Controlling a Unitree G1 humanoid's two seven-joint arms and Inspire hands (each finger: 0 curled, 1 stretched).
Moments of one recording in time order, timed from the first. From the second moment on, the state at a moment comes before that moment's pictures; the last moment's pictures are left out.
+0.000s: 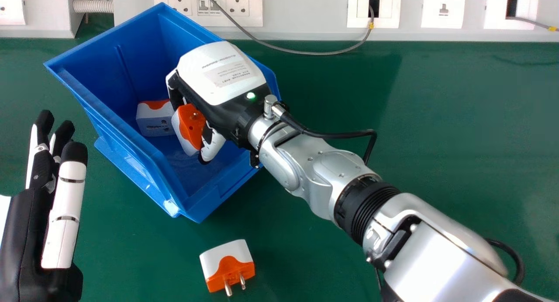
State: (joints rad) left arm 0.51 0.06 0.26 -0.58 -0.17 -0.05 -0.08; right arm -1.17 0.16 0.68 1.27 -0.86 -0.14 -0.40
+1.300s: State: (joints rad) left arm 0.52 0.05 0.26 -0.59 -0.16 -0.06 -0.07; right arm -1.16 0.15 0.68 1.28 -0.80 -0.10 -0.22
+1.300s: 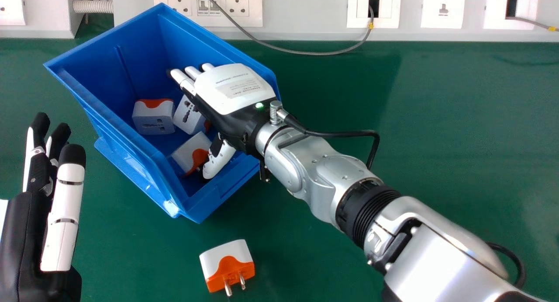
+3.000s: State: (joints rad) left arm 0.43 0.08 0.32 -0.45 -0.22 -0.13 -0.17; right arm -0.26 -0.47 0.35 -0.23 -0.81 -0.31 -0.21
